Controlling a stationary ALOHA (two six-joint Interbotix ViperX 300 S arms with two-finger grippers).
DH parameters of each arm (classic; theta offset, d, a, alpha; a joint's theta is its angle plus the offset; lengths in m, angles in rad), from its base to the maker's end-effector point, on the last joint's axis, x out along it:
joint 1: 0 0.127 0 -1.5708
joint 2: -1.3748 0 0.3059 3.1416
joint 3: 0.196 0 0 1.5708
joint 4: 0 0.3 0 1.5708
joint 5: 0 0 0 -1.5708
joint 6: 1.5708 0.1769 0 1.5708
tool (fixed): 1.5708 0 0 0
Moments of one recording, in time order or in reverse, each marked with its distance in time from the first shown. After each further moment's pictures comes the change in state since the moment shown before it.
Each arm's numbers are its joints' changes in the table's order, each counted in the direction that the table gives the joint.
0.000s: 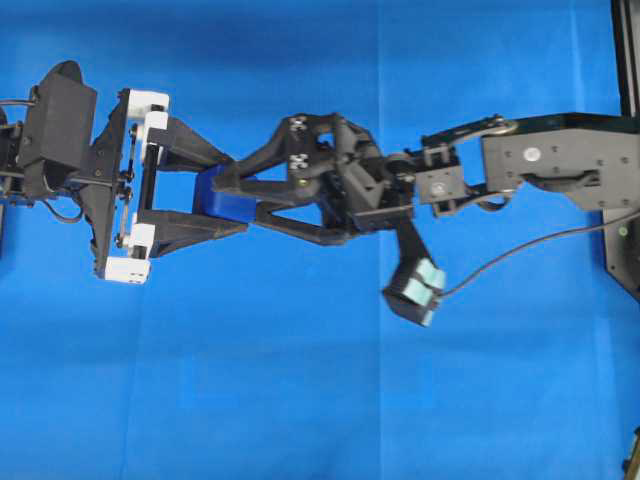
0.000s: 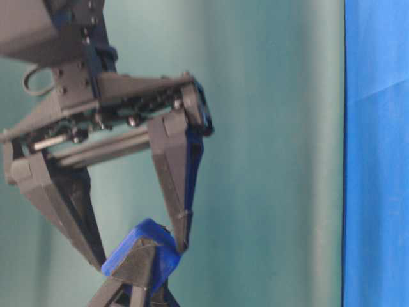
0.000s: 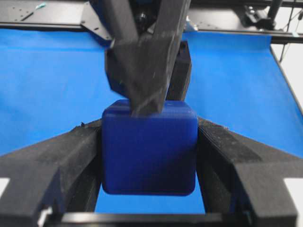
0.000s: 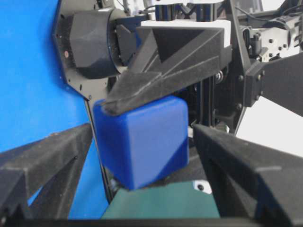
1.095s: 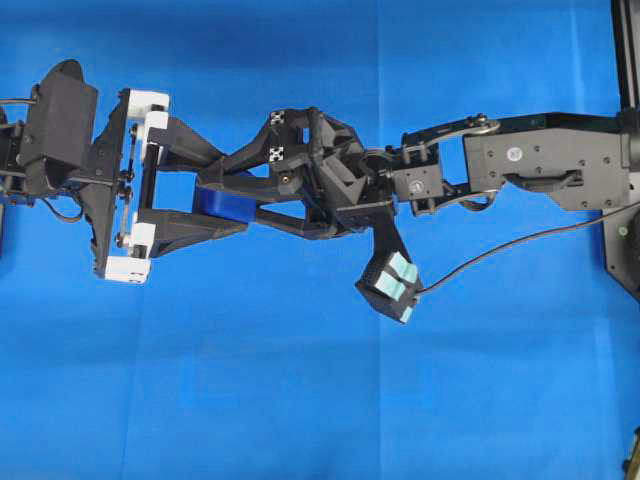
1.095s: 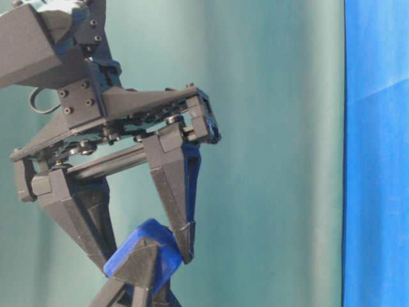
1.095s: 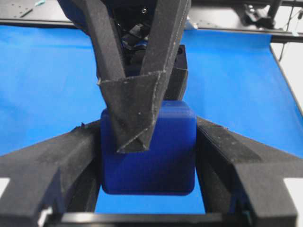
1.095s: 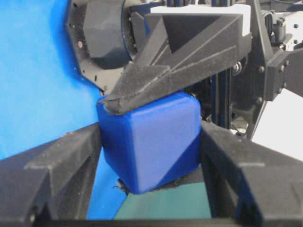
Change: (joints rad) left arm 0.000 0.000 -0.002 -0.005 0.000 -0.002; right arm 0.003 0.023 0.032 0.006 0.087 0.043
